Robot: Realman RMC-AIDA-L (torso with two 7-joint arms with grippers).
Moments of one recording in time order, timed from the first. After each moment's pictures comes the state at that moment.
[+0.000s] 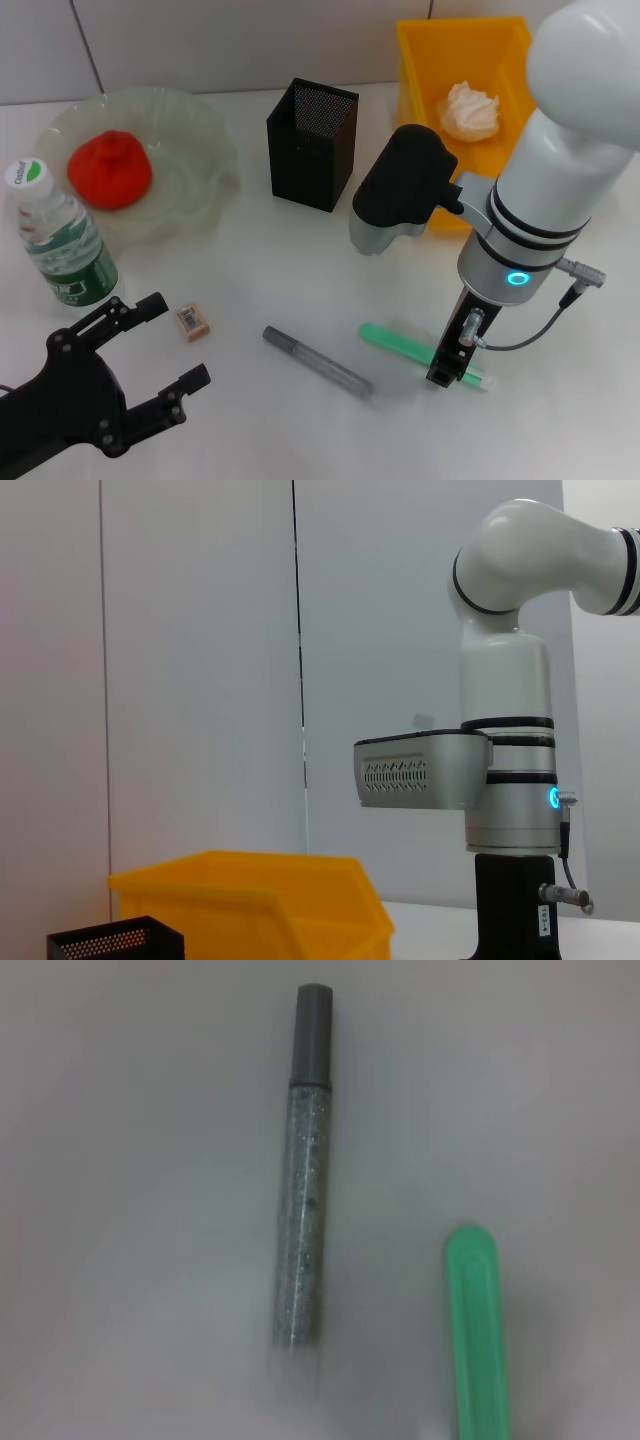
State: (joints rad) left arm -0.23 -2.06 0.87 0.35 1.55 1.77 -0.63; right arm 0.75 2.09 -1.74 -1.16 -2.60 -1.57 2.70
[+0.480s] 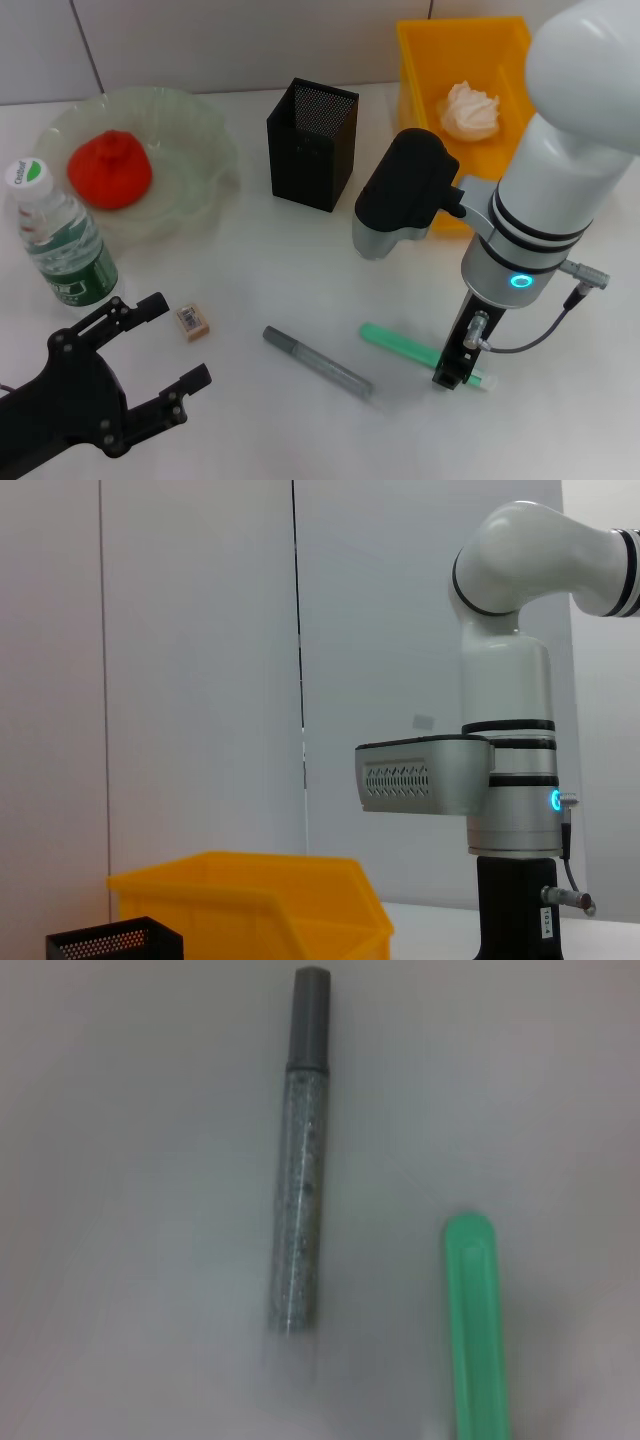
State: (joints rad) left arm -0.23 -2.06 0.87 0.35 1.55 1.77 -0.63; right arm 0.75 2.09 -1.74 -1.15 -2.61 -1.58 2.70
